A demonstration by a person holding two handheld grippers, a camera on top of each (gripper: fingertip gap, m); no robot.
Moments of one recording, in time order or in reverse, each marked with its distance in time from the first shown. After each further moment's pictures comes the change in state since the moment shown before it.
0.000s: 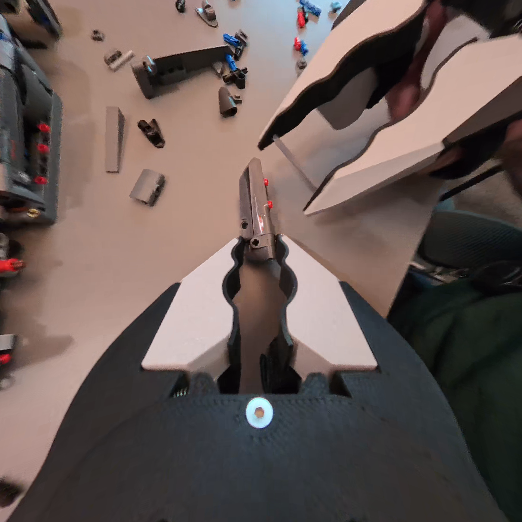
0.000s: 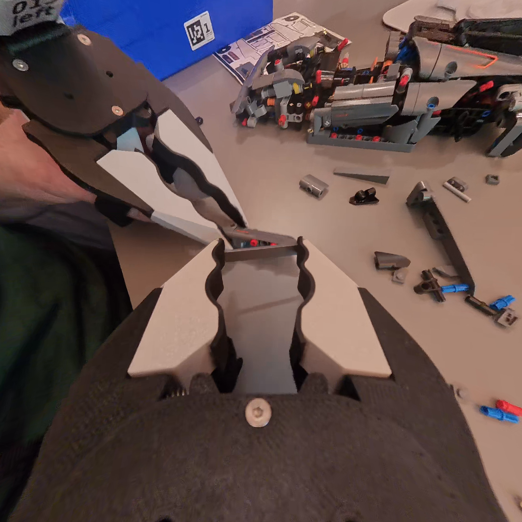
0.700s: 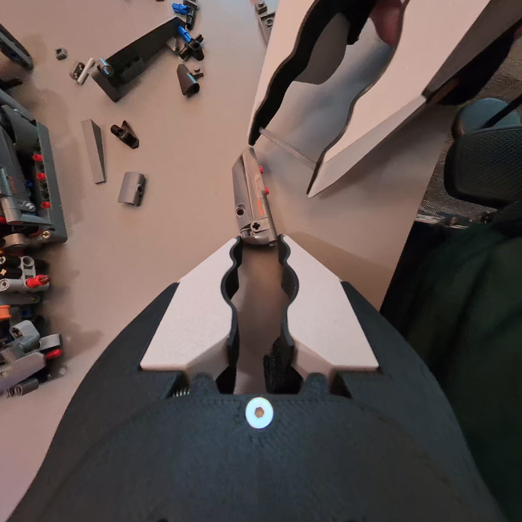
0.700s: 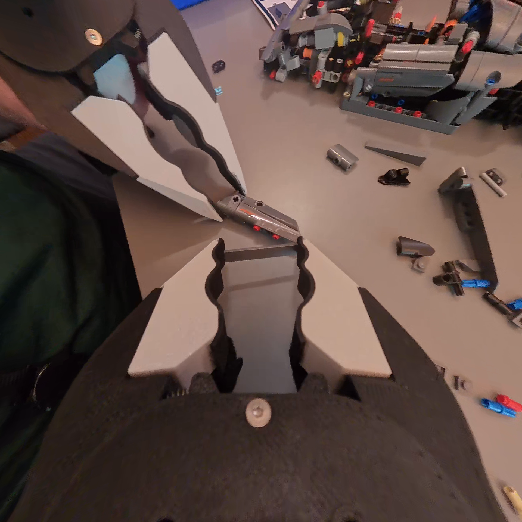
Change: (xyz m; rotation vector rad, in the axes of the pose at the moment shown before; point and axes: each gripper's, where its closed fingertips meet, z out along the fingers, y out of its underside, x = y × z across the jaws) left arm 0.008 0.017 -0.007 -0.100 -0.060 0.258; right arm -0.012 0.026 -0.003 -0.103 -0.038 -0.124
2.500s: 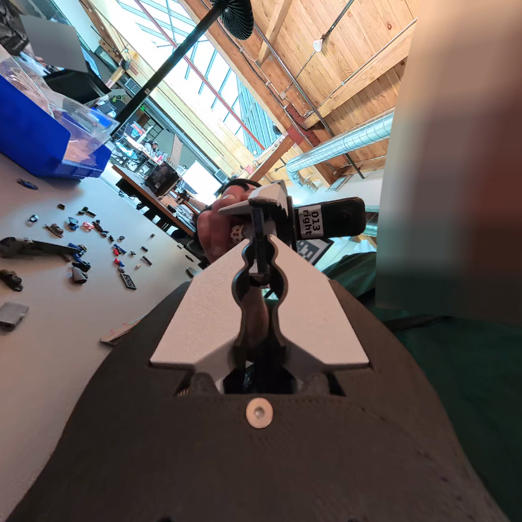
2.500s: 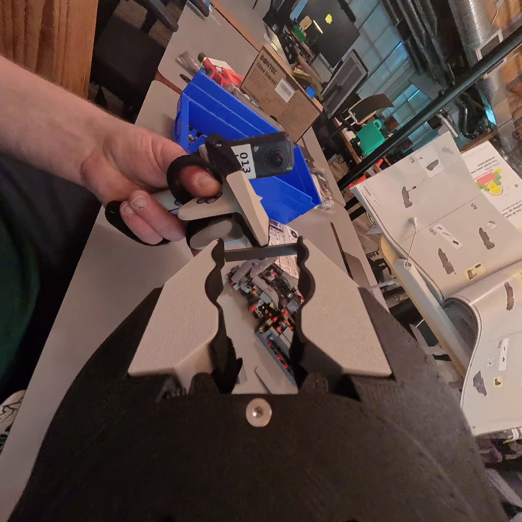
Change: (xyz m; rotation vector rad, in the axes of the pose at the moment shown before) left arm -0.045 -0.085 -0.165 1.010 0.883 -0.697; right arm -0.052 -0.186 -0.014 0.377 0.087 -0.774
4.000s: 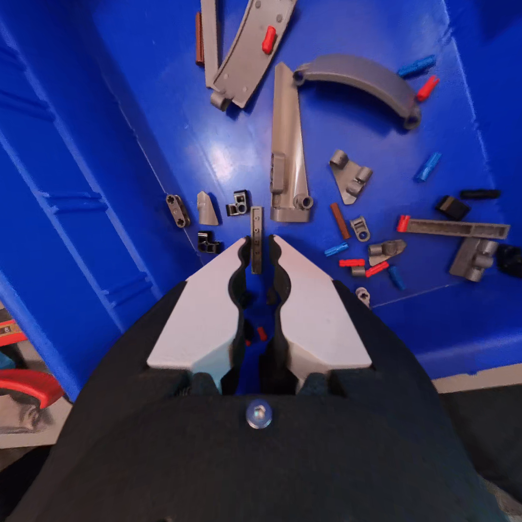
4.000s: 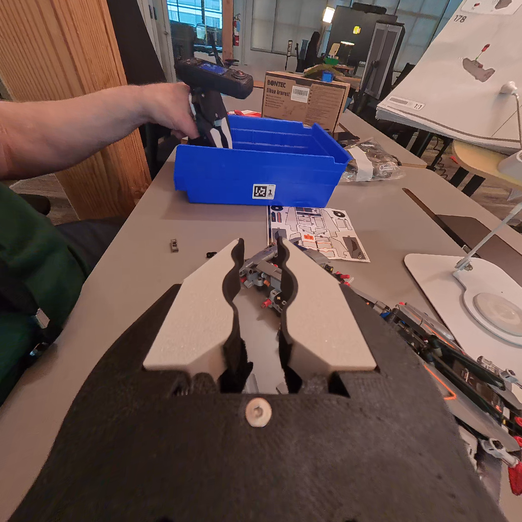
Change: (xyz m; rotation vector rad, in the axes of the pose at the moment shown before) left arm -0.065 -0.045 -0.431 -0.917 -1.749 0.173; right arm 0.040 0.084 0.041 0.172 -0.225 0.502
